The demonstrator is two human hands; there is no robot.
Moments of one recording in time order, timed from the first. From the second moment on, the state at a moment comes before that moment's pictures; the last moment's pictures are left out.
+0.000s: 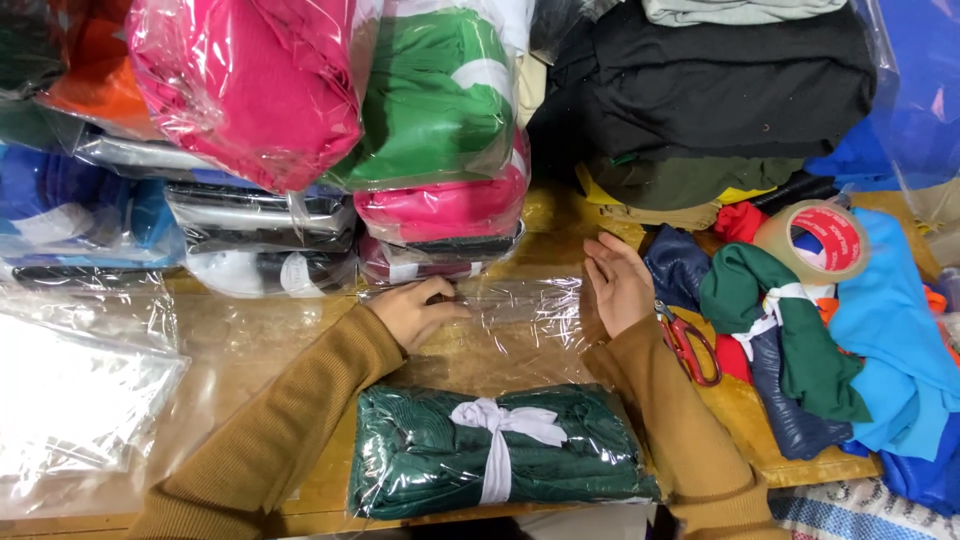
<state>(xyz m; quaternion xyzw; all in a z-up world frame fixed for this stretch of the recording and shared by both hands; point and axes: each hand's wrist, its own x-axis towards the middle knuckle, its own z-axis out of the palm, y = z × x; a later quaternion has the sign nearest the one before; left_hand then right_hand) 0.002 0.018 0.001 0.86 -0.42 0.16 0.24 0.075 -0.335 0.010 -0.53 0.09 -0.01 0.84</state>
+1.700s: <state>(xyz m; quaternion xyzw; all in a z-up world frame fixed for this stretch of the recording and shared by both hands) 0.008 0.008 -0.004 0.88 -0.46 0.07 0.11 0.123 -0.606 0.066 -0.86 0.16 -0.48 -0.09</state>
